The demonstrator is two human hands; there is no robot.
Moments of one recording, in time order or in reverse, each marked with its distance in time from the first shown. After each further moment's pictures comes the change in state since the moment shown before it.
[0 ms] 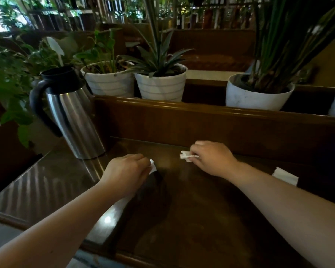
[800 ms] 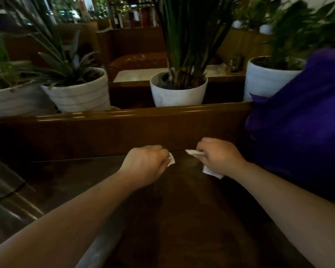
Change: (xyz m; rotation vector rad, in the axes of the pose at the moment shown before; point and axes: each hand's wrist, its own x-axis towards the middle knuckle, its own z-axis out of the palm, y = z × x) left_hand 0.133 0.158 0.025 -0.184 -0.040 0.351; right_hand -0.129 0.116 -0.040 -0.035 0.029 0.412
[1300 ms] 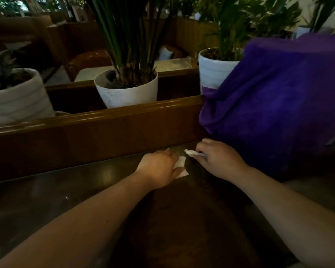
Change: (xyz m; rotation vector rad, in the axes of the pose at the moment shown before) left_hand 0.091 0.092 0.079 0.025 -0.221 0.103; right_hand -0.074 0.077 -0.014 0.068 0.062 0.190
